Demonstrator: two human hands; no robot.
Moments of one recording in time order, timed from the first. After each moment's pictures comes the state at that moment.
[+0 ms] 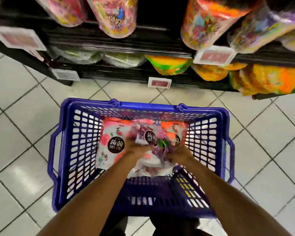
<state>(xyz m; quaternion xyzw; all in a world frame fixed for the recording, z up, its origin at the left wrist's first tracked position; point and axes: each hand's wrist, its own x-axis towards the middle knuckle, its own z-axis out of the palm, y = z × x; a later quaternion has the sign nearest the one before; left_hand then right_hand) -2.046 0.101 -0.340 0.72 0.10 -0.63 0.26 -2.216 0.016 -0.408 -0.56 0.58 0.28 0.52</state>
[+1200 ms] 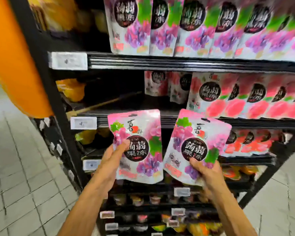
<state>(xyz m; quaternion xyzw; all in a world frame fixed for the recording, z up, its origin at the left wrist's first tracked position) -1.876 0.110 0.530 0.58 -0.26 -0.36 0.69 -2.122 -0.021 0.500 -0.54 0.30 -0.46 0.64</state>
